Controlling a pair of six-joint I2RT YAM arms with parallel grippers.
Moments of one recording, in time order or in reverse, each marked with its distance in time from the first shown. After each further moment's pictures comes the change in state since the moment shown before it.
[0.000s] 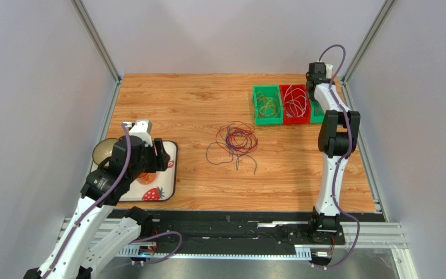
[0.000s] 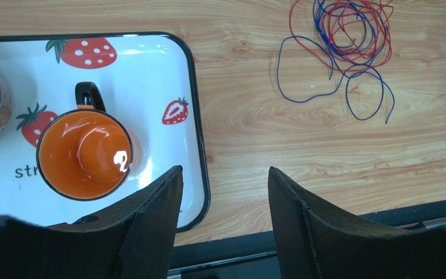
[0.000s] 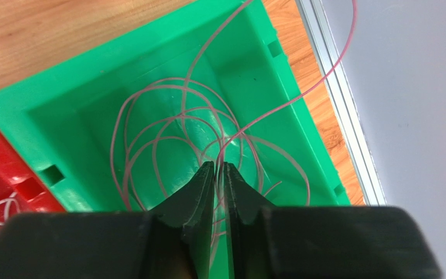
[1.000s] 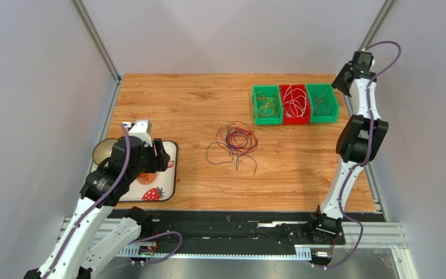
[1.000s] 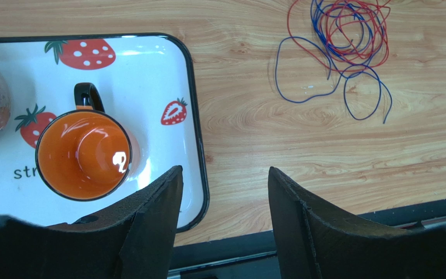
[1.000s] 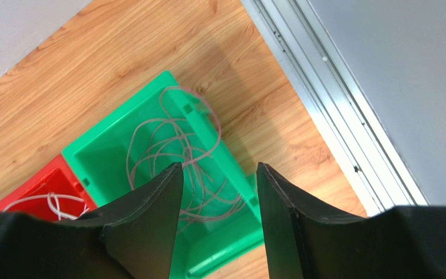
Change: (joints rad) left arm 0.000 -0.009 0.000 0.000 0.004 0.000; right arm -0.223 -0.125 0.094 -0.105 -0.436 0.193
